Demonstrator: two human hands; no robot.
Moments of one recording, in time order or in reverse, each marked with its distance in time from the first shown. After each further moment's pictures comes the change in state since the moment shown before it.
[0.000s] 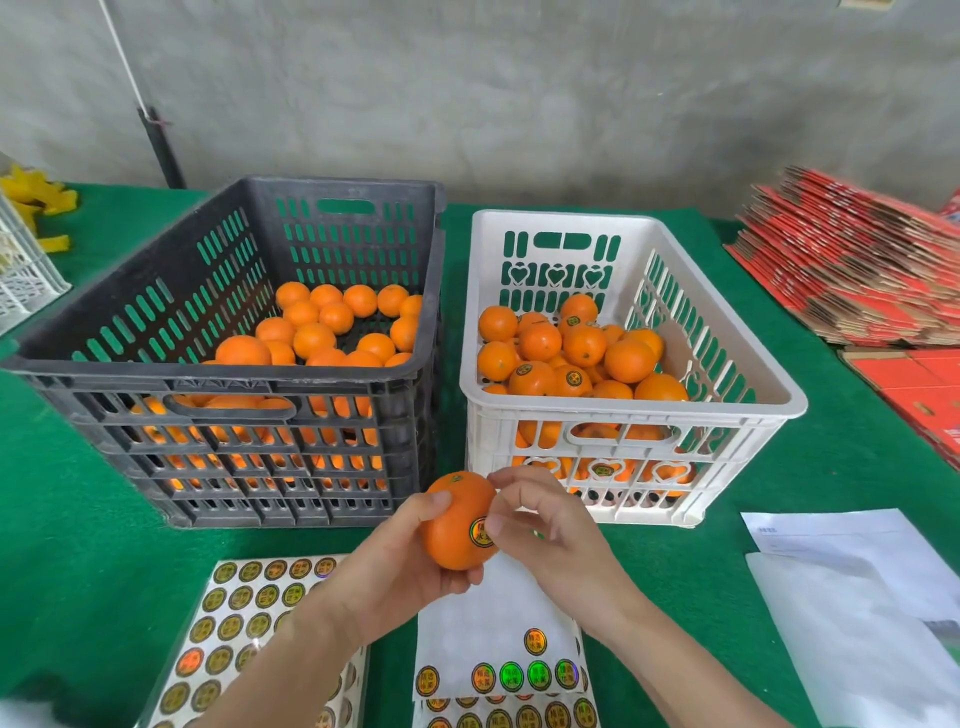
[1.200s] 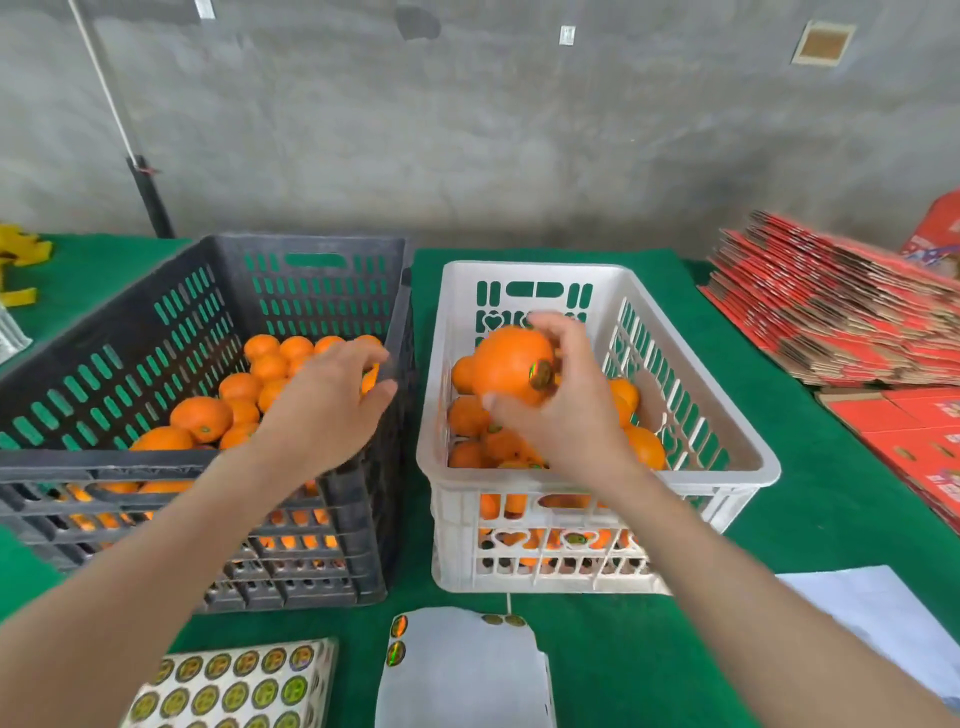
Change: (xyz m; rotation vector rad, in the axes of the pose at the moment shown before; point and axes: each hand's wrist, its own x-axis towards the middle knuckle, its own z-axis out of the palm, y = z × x) left_hand 0.043 0.153 0.020 1.592 0.685 0.703; right_hand 0.103 -0.051 -0.082 -0.273 0.390 -0.317
